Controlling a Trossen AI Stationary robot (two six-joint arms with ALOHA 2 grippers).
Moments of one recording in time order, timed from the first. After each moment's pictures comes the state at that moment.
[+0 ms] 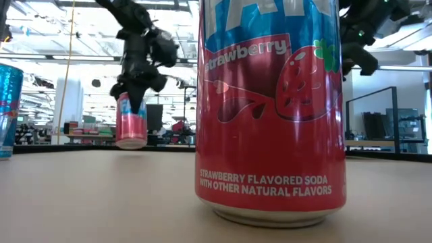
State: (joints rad) left arm 0.66 1.62 1.25 -1.11 0.15 -0.05; right arm 0.09 1.22 0.76 -0.44 0.32 -0.11
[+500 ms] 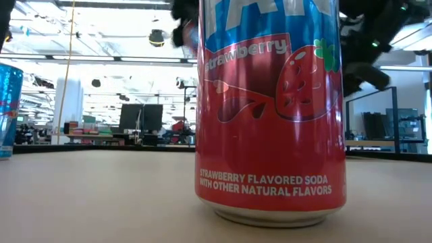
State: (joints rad) left arm 0.18 1.70 1.71 -0.95 0.14 -0.15; right arm 0.12 1.16 0.69 -0.57 0.50 0.01
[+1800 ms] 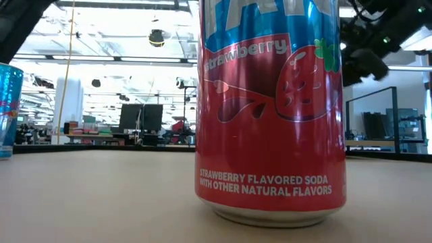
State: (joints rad) left arm 0.23 1.97 2.27 -1.05 0.03 0.09; right arm 0.06 0.88 0.54 -0.38 0.49 -0.06
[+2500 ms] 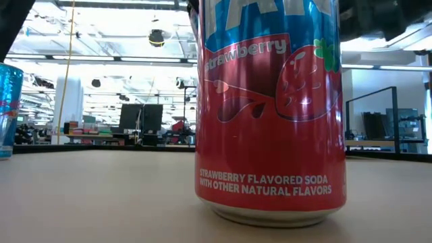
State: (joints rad) left arm 0.03 1.92 2.13 -1.30 -0.12 0.09; right arm 0.06 1.11 0.55 0.32 -0.01 -0.21
